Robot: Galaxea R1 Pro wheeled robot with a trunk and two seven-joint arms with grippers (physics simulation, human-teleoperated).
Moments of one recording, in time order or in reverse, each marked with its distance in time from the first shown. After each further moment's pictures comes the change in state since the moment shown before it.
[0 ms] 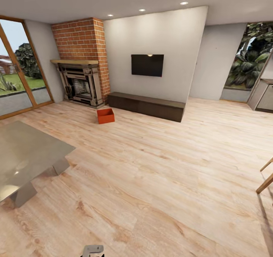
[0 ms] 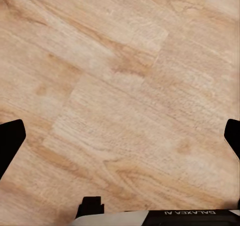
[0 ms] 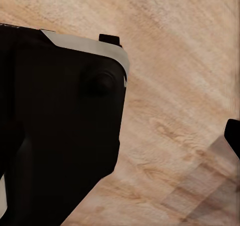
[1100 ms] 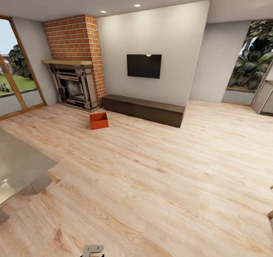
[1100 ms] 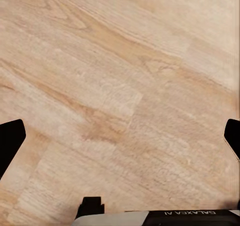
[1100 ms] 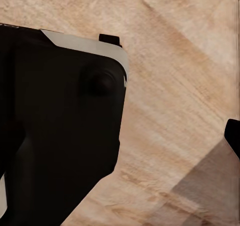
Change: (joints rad) left arm 0.000 0.000 0.000 0.000 0.000 0.000 0.000; right arm 0.000 0.000 0.000 0.000 0.000 0.000 0.000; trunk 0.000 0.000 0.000
